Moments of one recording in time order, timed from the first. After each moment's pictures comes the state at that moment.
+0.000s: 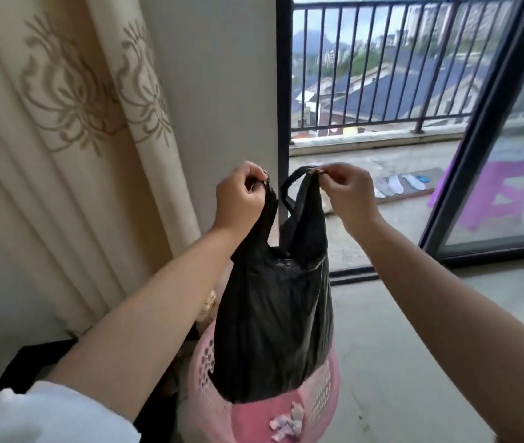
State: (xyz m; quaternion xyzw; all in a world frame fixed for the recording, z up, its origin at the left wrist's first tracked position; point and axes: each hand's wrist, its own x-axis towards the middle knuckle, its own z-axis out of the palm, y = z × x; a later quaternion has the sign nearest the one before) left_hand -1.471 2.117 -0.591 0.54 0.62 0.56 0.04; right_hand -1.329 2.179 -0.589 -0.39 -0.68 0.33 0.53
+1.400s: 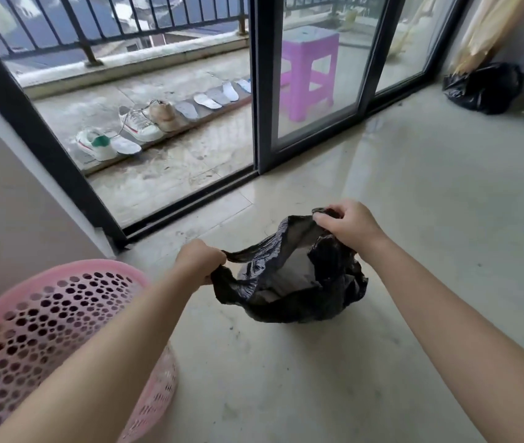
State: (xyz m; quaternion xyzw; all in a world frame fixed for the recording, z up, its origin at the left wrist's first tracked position) left_hand -1.252 2.163 -0.823 0.47 0.74 0.17 0.45; right_hand -1.034 2.139 -0.799 -0.69 -0.54 0.32 0.35
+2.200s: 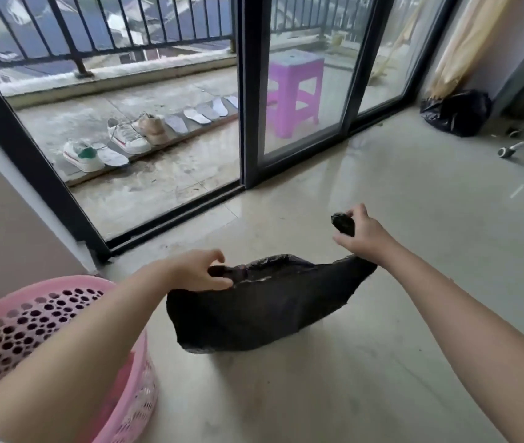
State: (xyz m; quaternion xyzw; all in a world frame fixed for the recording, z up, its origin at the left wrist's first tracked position) left_hand -1.250 2.173 -0.794 0.78 0.53 -0.15 0.28; right_hand -0.972 2.136 -0.784 -0.75 -0.58 0.23 0.19
